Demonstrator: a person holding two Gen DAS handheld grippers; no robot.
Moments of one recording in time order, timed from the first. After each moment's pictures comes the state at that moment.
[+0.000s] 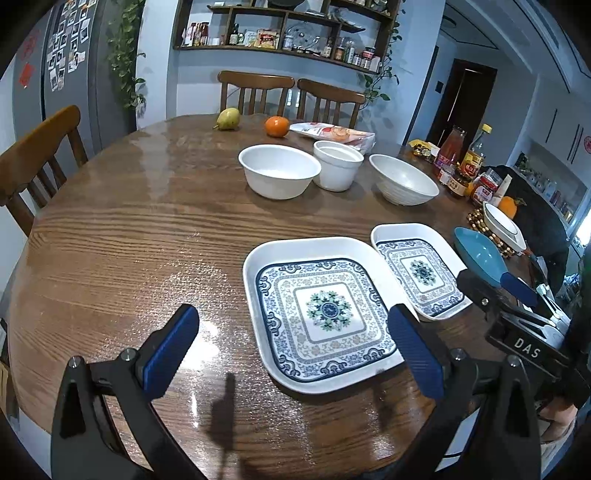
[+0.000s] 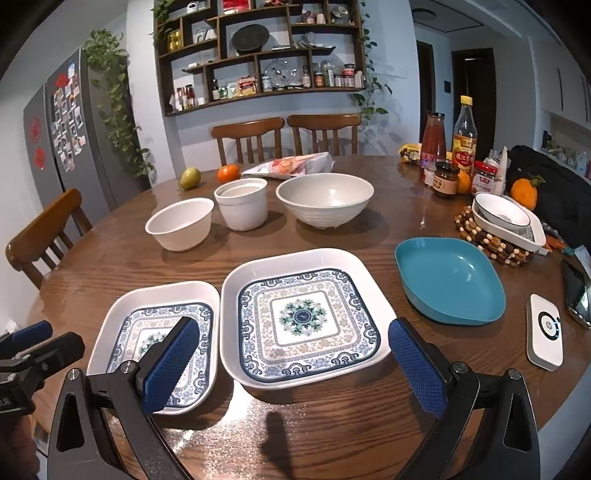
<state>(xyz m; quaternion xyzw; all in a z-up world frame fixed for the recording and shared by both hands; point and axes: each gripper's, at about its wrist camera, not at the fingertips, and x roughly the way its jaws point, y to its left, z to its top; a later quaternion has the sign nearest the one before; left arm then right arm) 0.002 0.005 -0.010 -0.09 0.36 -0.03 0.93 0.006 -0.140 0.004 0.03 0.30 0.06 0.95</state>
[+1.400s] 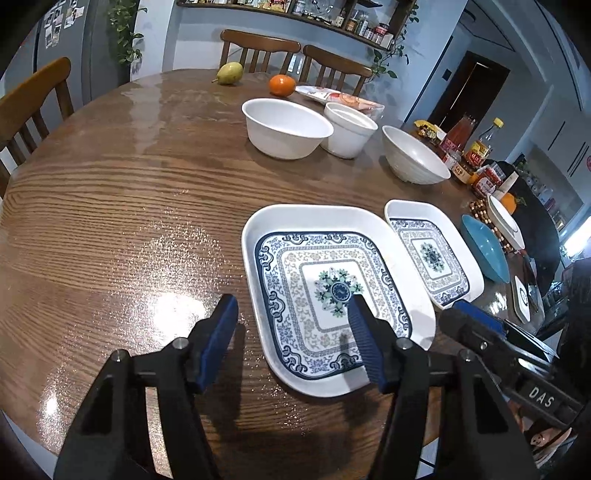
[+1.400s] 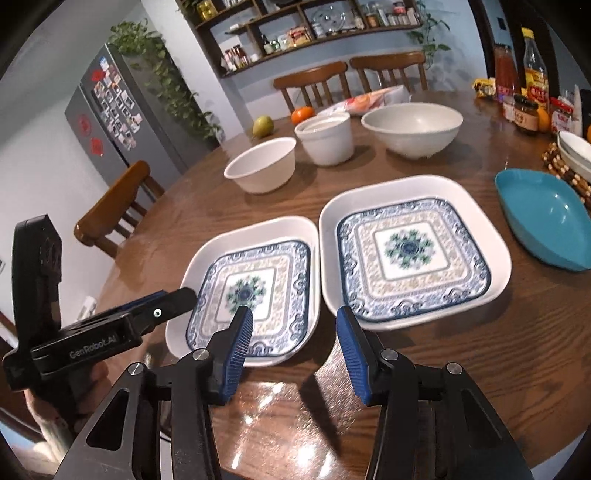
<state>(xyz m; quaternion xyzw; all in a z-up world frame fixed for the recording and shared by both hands) 0.023 0.018 -0.040 -0.14 0.42 -0.06 0.90 0.006 -0.114 -0.020 0.11 0.40 0.22 0.88</state>
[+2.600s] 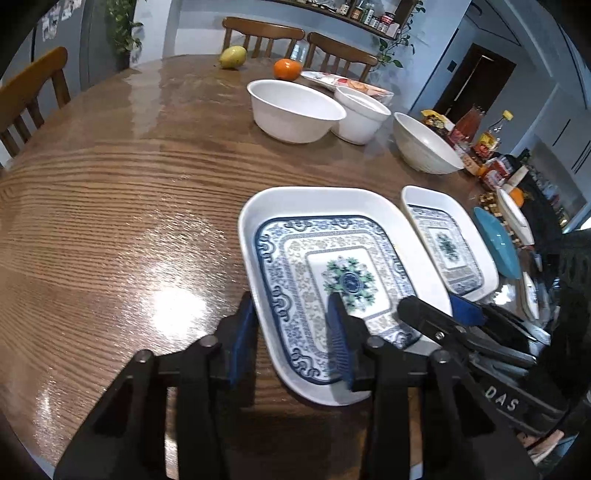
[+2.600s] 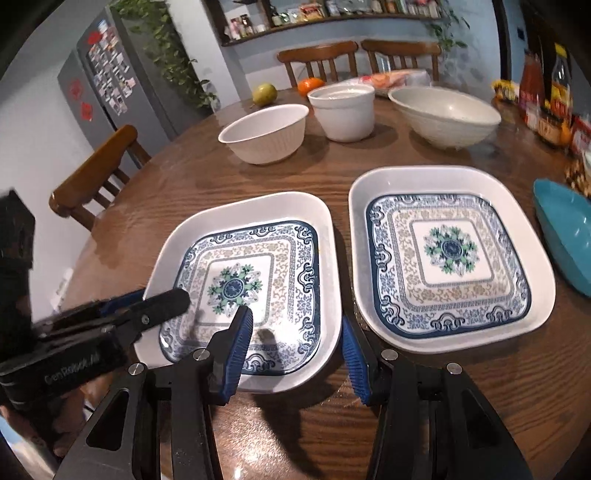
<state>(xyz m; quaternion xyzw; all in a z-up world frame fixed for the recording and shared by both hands) 0.035 0.022 -0.054 -0.13 0.44 -0.05 0.89 0.033 -0.074 -0.039 0.03 0.43 0.20 0.88</state>
